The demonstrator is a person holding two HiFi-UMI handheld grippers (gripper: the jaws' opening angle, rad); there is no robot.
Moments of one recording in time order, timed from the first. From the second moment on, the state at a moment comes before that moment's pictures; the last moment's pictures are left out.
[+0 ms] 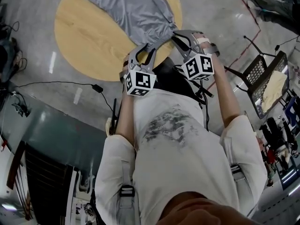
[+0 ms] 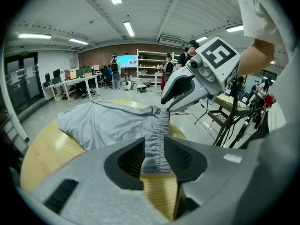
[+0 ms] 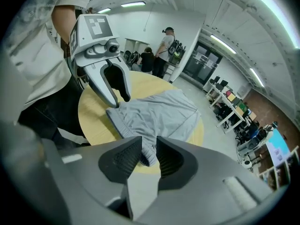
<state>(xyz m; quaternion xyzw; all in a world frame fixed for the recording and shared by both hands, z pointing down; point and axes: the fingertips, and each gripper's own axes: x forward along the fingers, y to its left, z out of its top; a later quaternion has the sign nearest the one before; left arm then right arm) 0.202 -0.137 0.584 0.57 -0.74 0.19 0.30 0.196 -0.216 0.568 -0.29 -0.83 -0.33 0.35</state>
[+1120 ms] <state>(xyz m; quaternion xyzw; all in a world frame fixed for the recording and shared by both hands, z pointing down) 0.197 -0.128 0.643 0.55 -0.71 0.21 0.40 0.196 -0.213 0.634 -0.41 -0.75 -0.35 0.39</state>
